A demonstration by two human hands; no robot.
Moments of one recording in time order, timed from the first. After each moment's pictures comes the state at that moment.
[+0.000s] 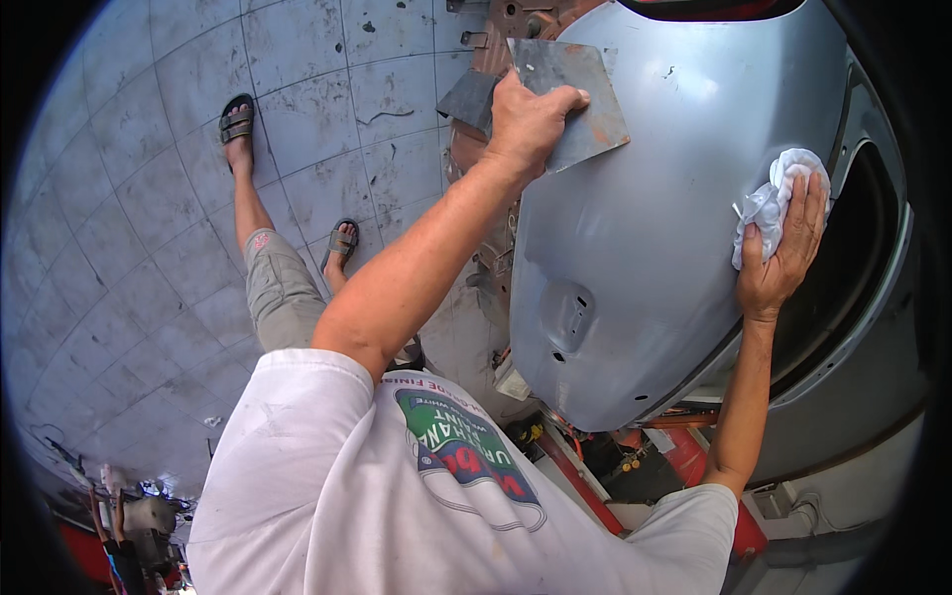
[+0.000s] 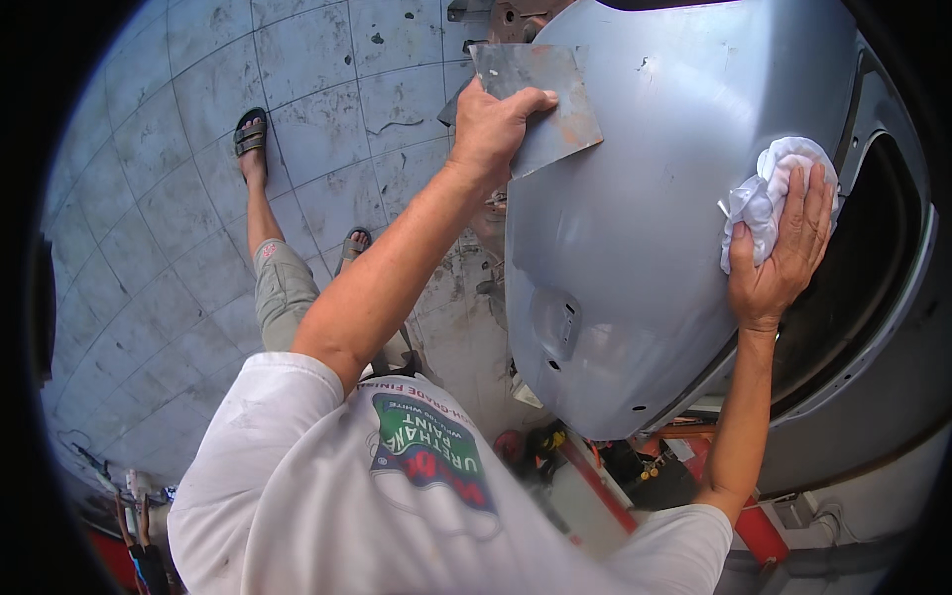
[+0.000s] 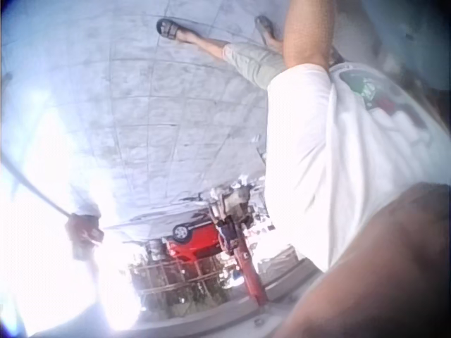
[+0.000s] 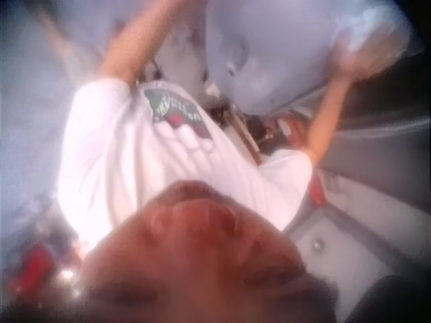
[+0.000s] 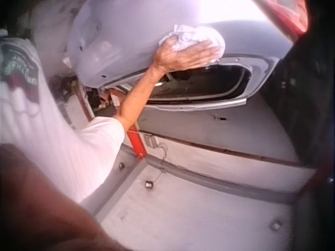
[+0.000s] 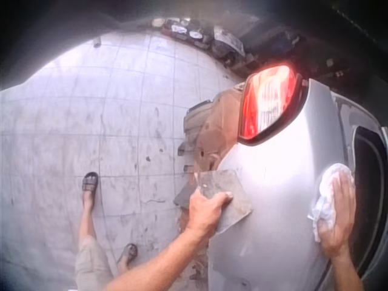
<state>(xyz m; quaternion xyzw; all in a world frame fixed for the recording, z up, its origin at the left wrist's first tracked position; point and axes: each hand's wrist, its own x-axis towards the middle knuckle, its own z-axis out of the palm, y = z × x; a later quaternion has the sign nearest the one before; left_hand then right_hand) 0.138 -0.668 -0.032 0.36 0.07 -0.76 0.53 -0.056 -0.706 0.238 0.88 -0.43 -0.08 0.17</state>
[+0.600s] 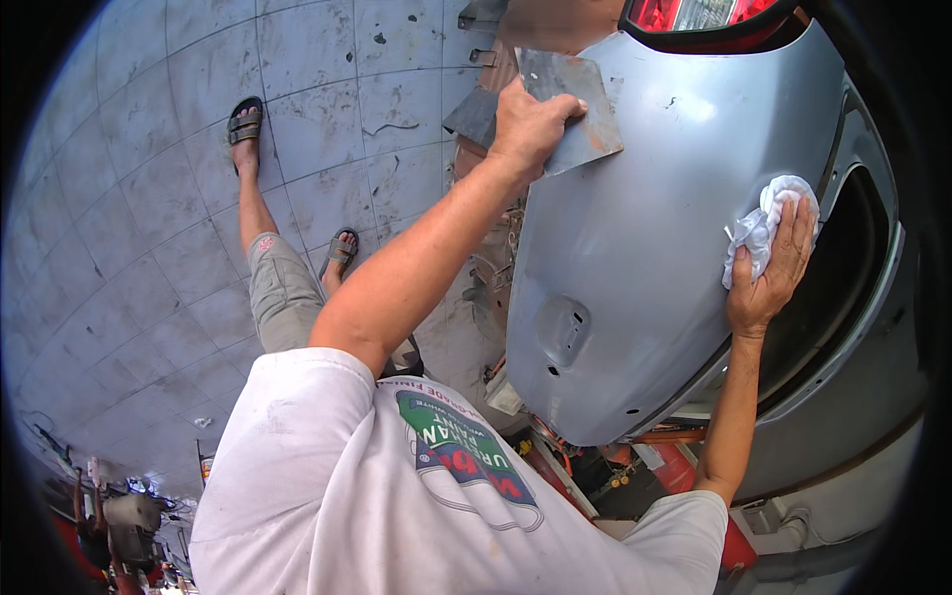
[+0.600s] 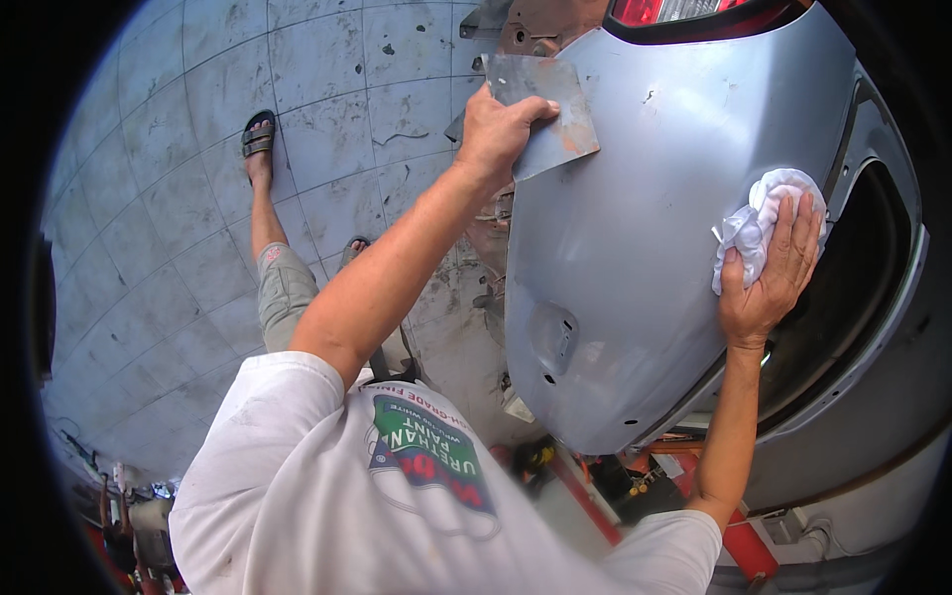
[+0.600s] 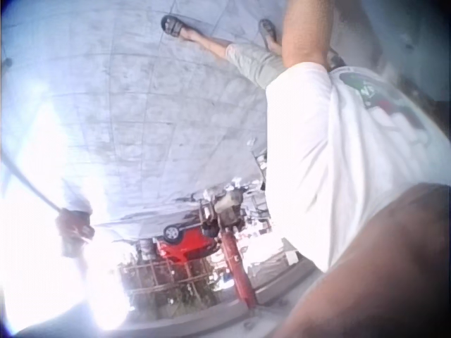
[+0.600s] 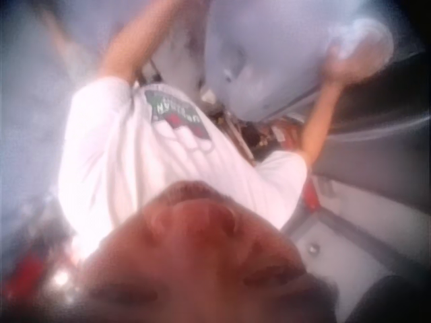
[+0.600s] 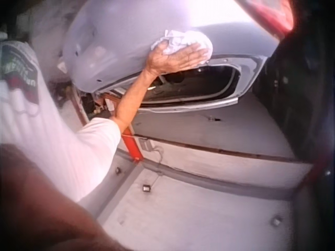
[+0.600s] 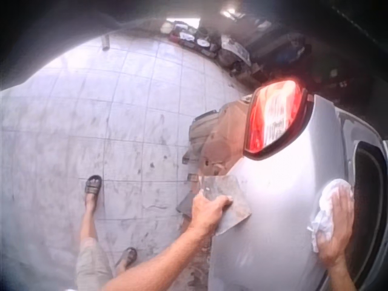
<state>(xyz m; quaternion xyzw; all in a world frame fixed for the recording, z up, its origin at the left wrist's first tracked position) 0.141 -0.673 -0.043 0.38 0.07 -0.73 0.56 -0.053 -0.701 0.239 0.88 -0.43 -0.09 0.17</state>
